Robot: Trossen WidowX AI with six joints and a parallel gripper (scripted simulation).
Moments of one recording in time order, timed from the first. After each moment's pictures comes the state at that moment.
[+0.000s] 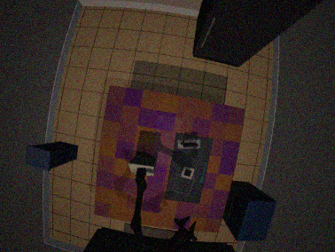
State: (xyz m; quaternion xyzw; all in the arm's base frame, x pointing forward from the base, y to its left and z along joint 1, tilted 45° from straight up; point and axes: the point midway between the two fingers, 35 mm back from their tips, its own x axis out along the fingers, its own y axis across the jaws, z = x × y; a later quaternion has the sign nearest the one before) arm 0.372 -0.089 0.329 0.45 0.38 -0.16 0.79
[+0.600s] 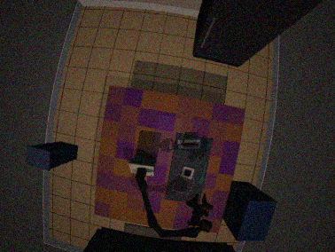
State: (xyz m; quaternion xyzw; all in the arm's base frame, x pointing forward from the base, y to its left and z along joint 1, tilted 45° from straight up) arm 0.446 -0.033 0.176 0.31 0.54 -0.22 0.75
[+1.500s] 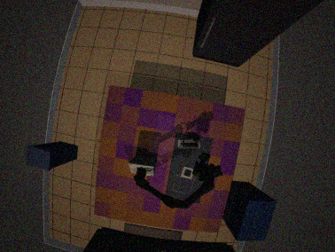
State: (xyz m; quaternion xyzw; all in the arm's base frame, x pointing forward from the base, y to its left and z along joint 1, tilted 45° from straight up) arm 0.436 0.083 -0.059 -0.06 0.68 -0.26 0.68
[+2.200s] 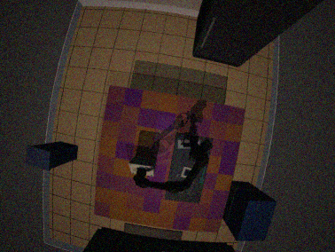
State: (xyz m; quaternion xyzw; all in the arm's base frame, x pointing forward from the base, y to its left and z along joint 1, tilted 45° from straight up) arm 0.387 0.118 -0.158 -0.27 0.67 -0.25 0.64
